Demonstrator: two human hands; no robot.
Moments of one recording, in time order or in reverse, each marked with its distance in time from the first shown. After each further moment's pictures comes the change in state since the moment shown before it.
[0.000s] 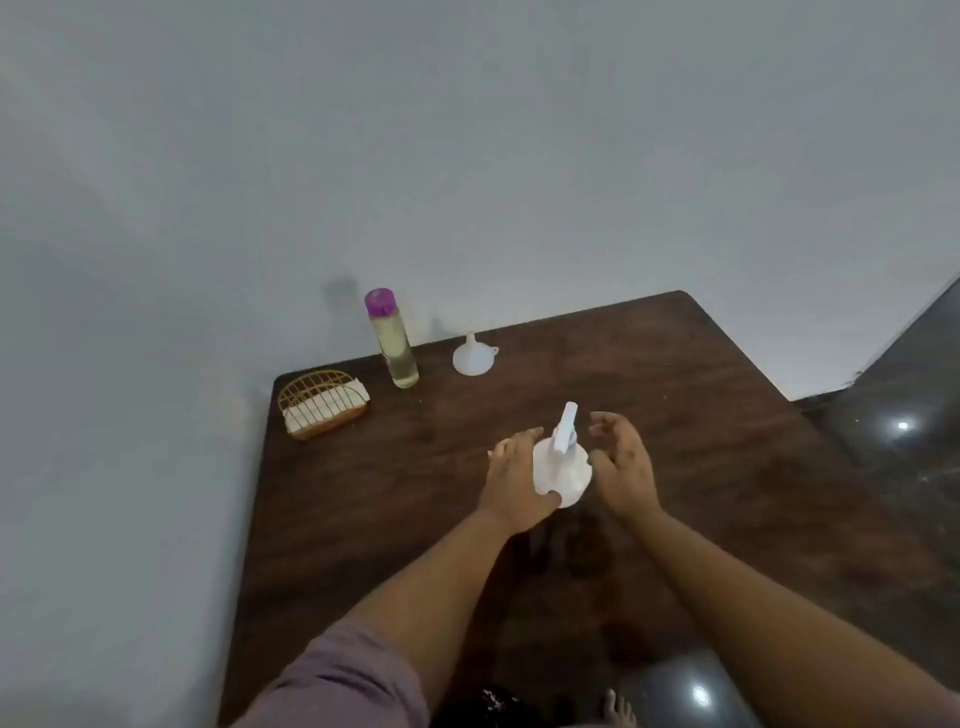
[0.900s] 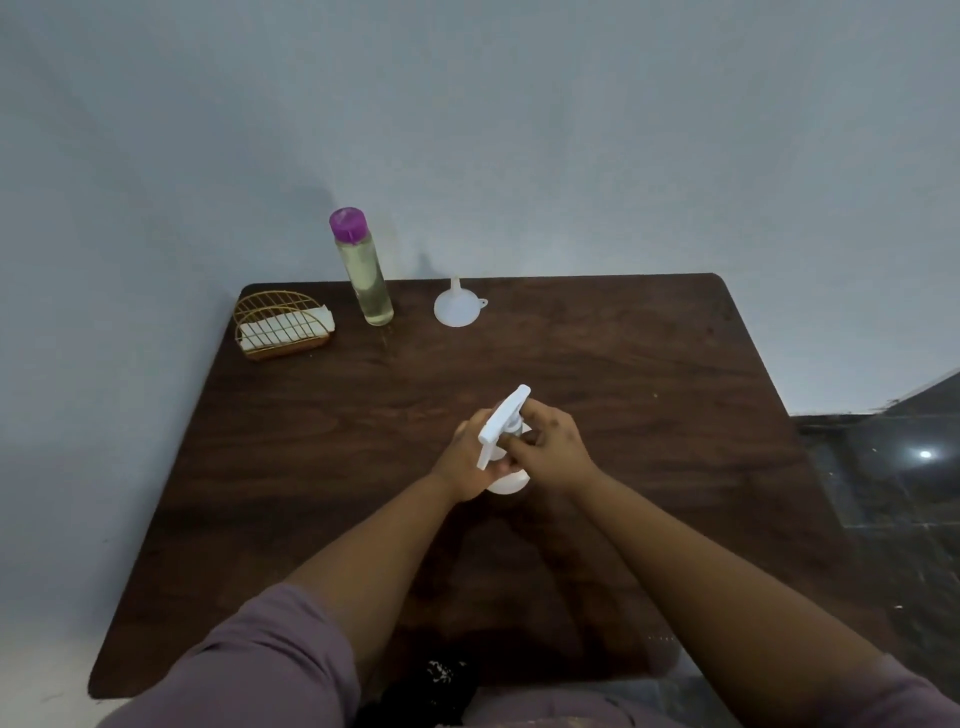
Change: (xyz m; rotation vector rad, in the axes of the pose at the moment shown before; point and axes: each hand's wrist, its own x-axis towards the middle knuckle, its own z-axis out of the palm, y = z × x) left_hand 0.043 -0.016 0.048 -0.397 0.063 -0.183; right_hand 0.066 0.025 0.009 -0.005 -0.521 -0.230
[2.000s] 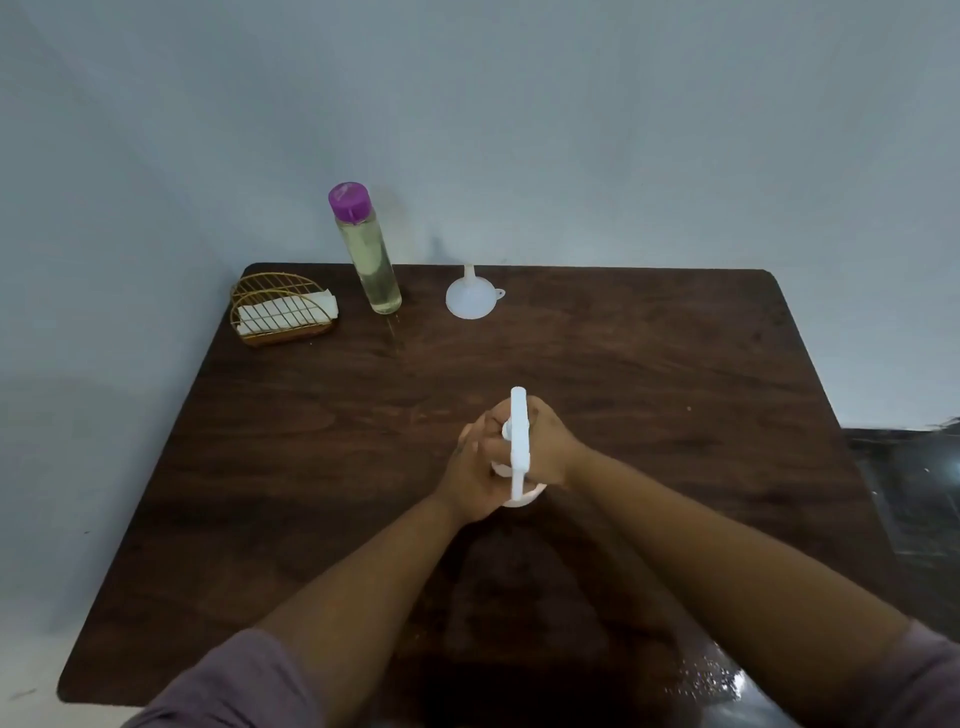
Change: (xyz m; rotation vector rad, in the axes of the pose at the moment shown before) left_hand 0.011 -0.006 0.011 0.062 0.124 0.095; right_hand 0.052 0.024 0.015 0.156 -0.403 0.162
